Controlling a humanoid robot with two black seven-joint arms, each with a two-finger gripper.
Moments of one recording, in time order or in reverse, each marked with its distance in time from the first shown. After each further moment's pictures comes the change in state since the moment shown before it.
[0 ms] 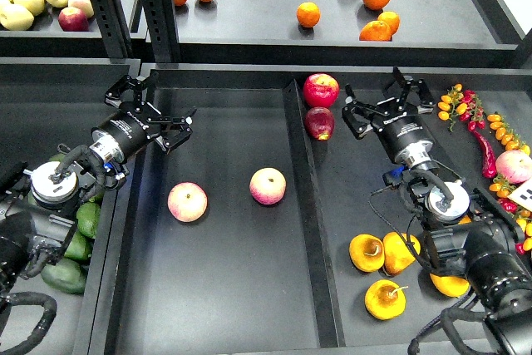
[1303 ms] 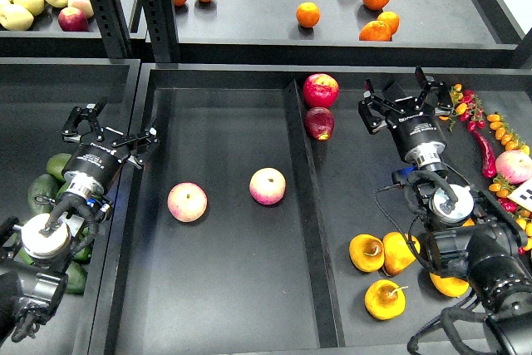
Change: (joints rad) left arm 0.364 0.000 0.069 -0.331 -0.055 0.000 -0.309; right arm -0.128 0.000 0.047 0.029 -0.108 0.000 -0.012
